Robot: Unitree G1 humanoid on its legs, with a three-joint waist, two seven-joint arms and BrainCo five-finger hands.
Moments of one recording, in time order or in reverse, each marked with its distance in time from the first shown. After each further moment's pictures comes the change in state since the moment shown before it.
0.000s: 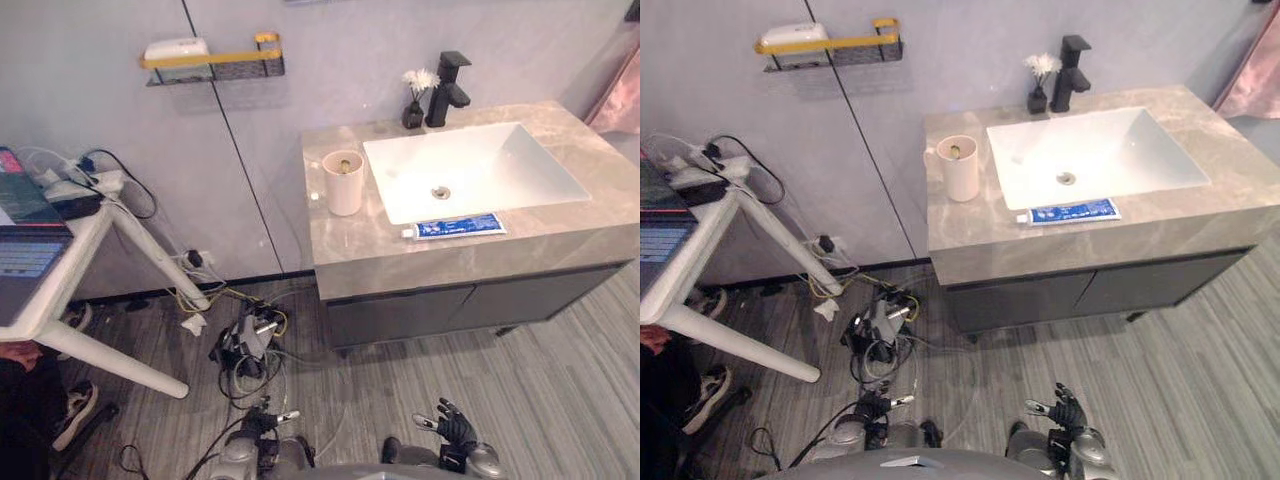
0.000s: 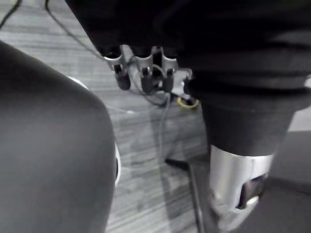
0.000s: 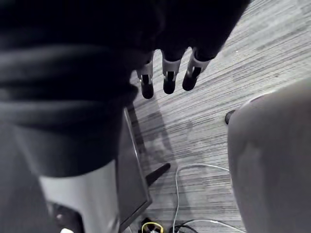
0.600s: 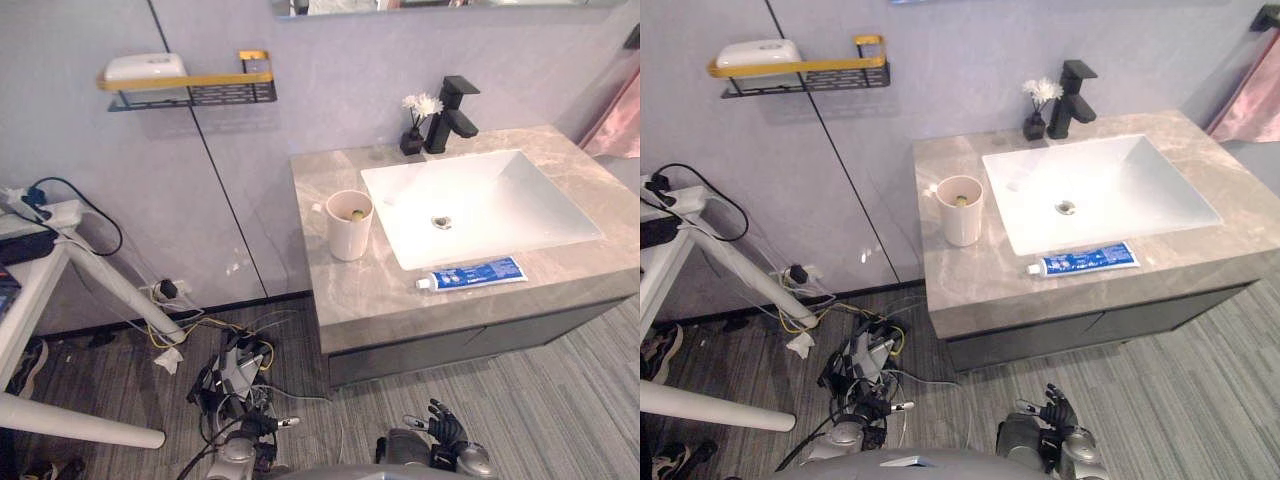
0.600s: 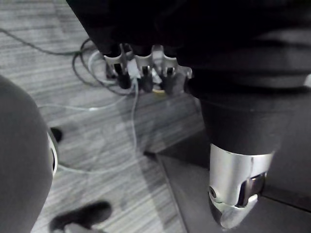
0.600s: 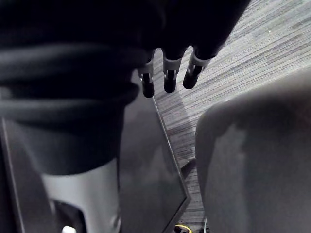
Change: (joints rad) left arm -0.030 0.014 -0.118 0.028 0.000 -0.001 -0.001; right arm -0.008 0.027 -0.011 0.000 -0.014 -0.002 0.000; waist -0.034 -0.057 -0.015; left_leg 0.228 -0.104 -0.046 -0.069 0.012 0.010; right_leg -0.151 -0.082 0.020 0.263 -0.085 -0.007
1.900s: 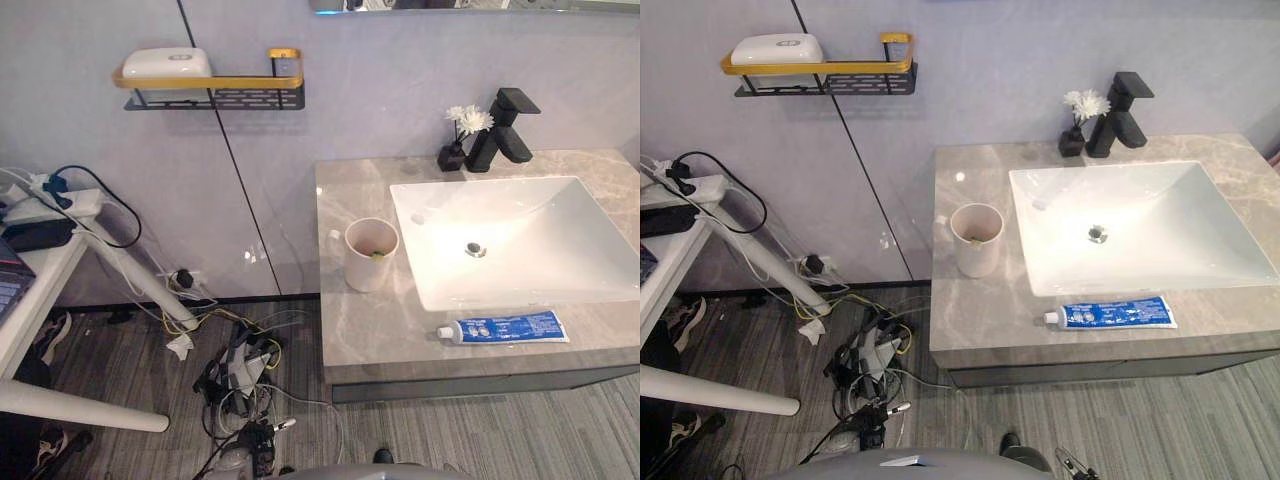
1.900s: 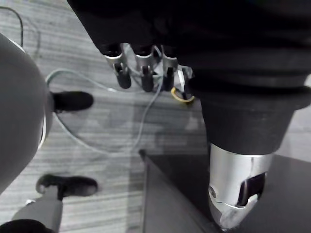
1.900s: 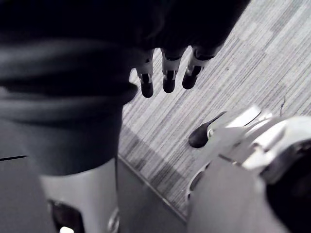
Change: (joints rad) left arm 0.004 -0.013 0.157 0.081 -0.160 0.001 -0.058; right arm 0.055 0.045 -0.480 0.203 0.173 0.054 0.010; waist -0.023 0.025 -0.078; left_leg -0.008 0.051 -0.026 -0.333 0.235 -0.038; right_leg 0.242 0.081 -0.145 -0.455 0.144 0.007
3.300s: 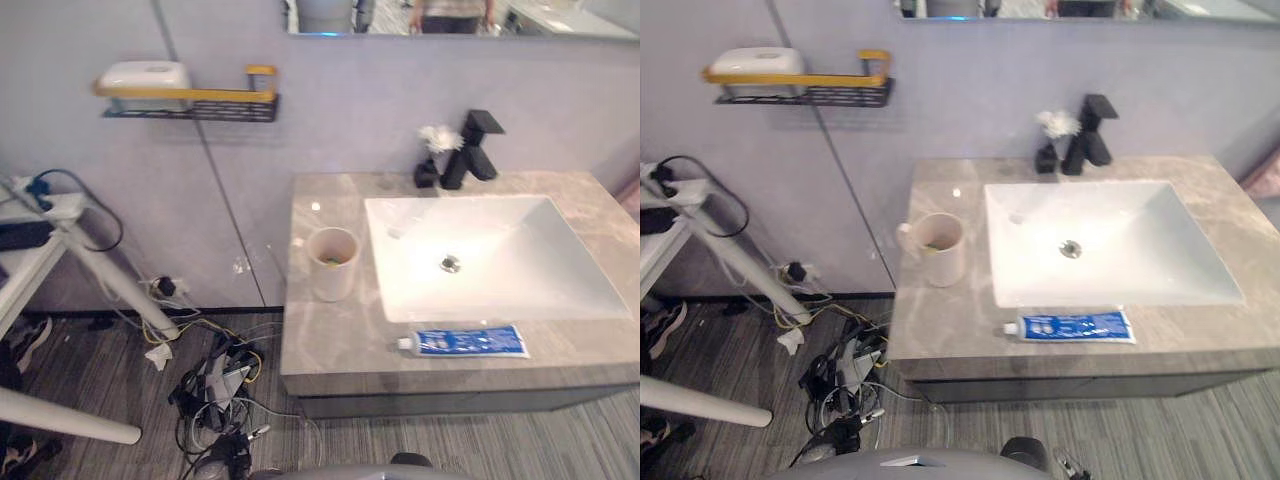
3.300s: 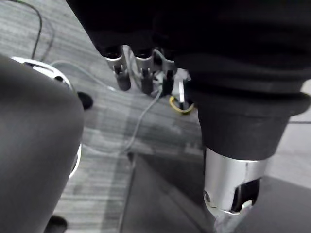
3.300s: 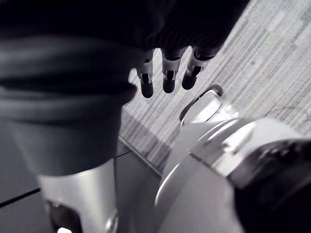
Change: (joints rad) left arm 0.063 0.019 0.113 -0.033 0.003 0.011 0.001; right arm 0.017 0.001 -0.021 -0.001 -0.024 0.013 0.025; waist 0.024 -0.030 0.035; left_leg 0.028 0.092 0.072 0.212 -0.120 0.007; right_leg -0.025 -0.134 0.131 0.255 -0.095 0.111
